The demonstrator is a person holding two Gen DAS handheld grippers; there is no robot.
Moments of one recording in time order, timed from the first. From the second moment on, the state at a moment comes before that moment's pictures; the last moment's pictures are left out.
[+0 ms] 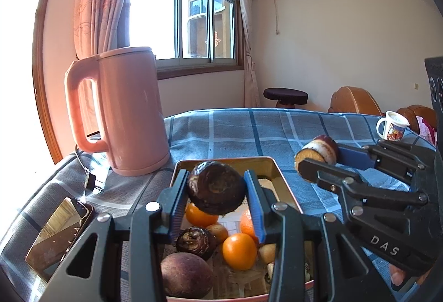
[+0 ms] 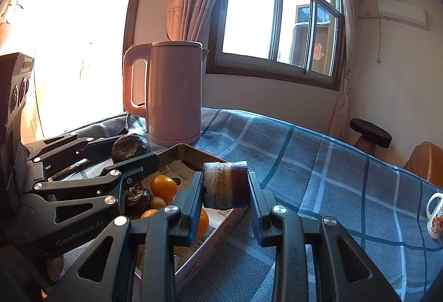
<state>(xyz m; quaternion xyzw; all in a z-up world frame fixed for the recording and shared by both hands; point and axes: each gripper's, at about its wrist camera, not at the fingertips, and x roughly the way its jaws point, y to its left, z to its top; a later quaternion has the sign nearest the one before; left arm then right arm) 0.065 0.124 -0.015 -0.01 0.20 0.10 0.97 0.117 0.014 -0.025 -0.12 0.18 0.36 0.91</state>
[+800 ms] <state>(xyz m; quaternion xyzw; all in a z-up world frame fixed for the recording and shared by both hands) 0.071 0.153 -0.030 -0.02 0.25 0.11 0.96 0.122 0.058 -0.048 -0.15 0.22 0.38 0.89</state>
